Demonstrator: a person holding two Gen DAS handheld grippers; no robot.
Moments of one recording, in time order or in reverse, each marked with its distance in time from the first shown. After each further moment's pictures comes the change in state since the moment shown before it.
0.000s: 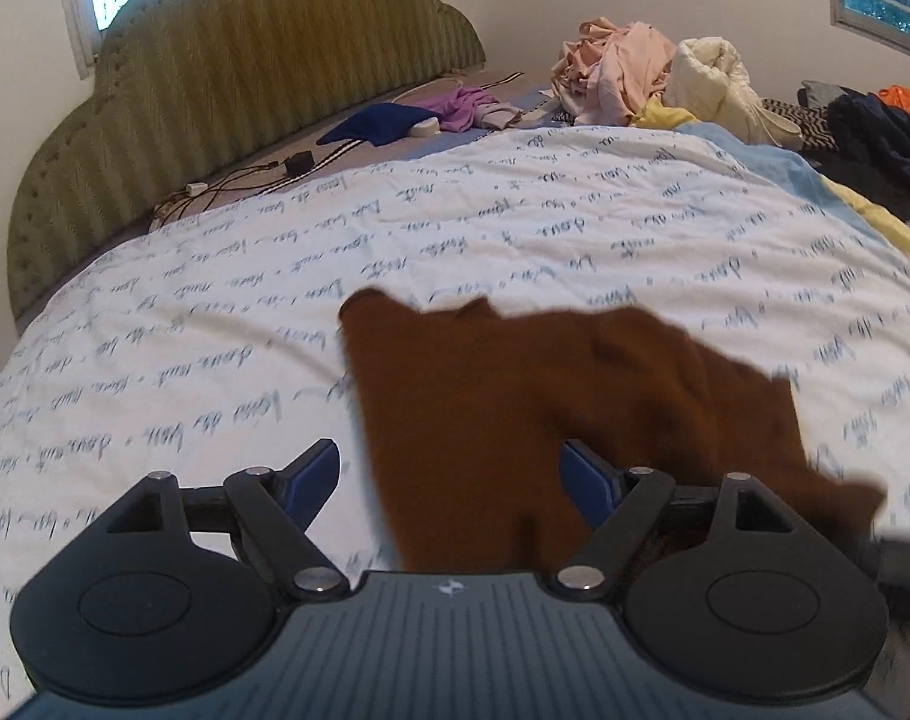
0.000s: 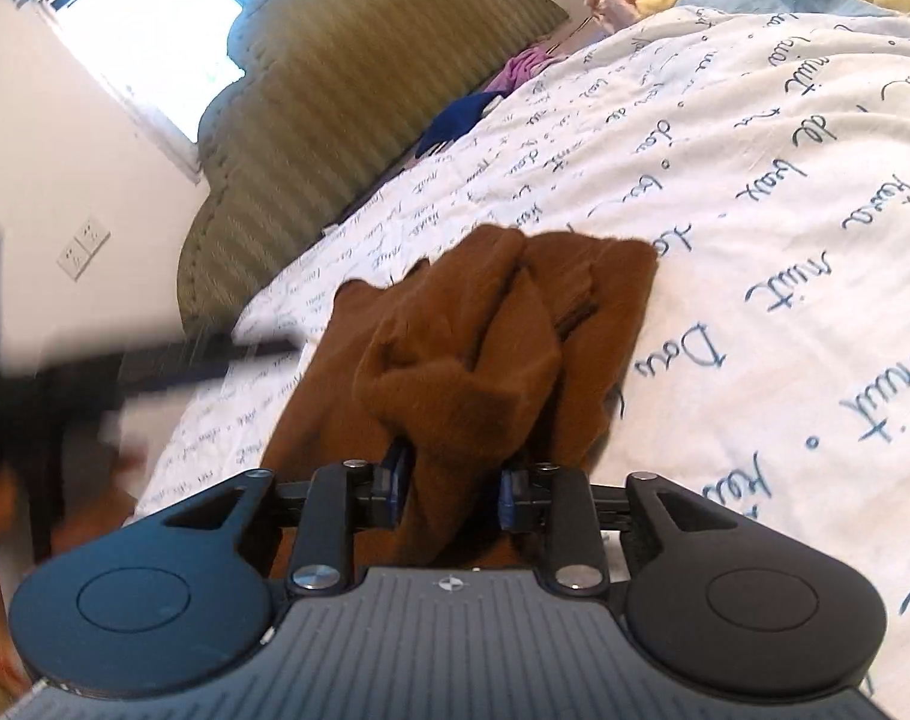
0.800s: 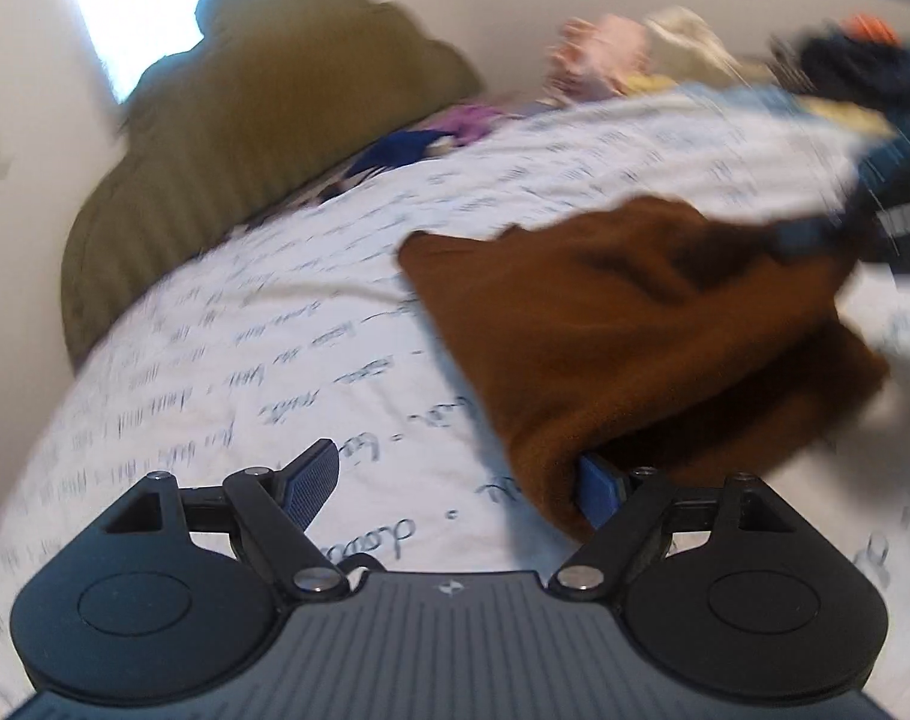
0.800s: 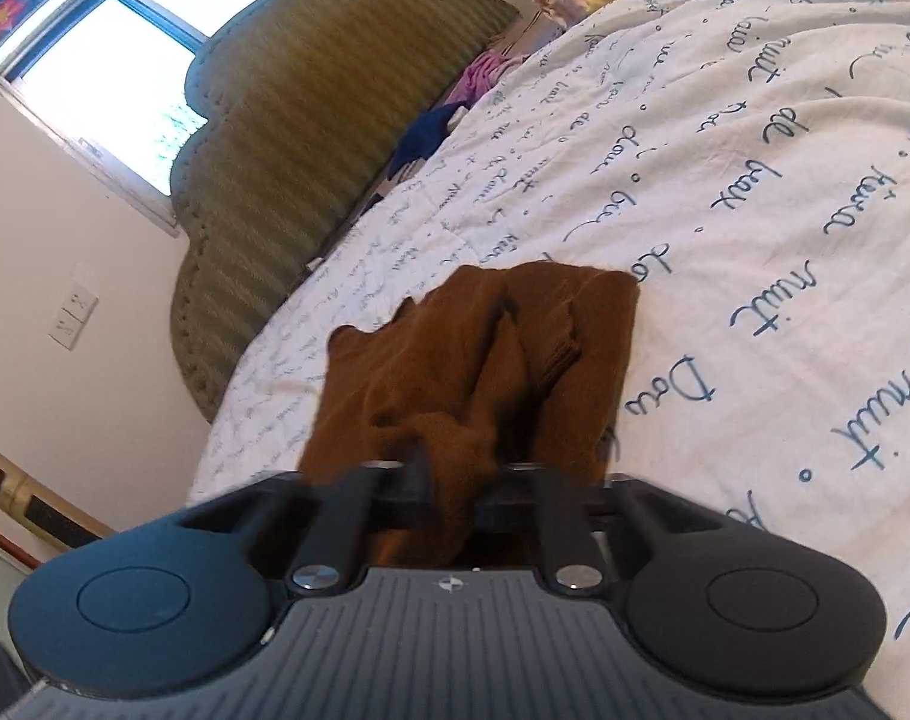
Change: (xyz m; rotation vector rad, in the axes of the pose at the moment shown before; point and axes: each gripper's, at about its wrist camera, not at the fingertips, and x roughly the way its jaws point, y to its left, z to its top) left arm -0.036 0.014 -0.091 0.092 -0.097 0.096; right arm 0.000 -0.009 0.022 0.145 -0.015 0.014
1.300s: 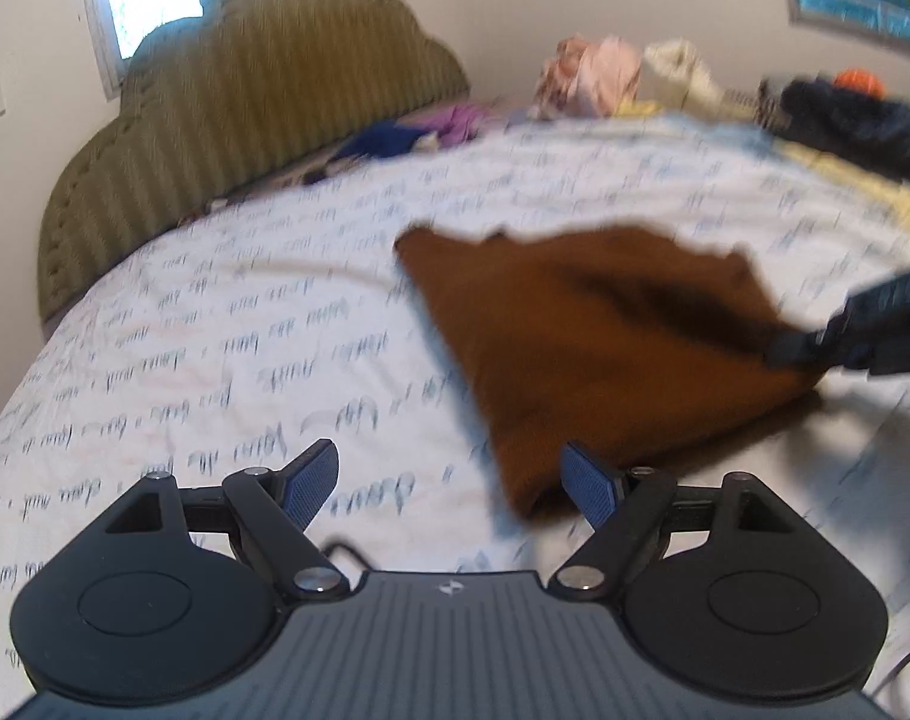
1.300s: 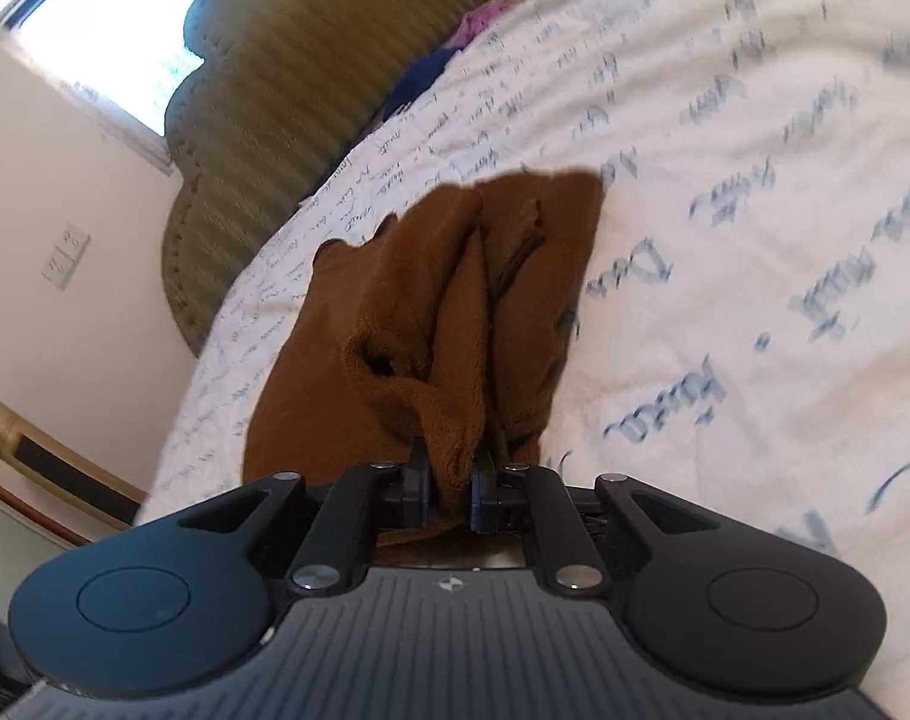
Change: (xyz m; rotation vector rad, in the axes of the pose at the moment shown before) left arm -0.036 0.022 -0.003 -0.046 -0.015 -0.107; right arm -0.013 -0.007 -0.030 -0.071 0.088 -0.058
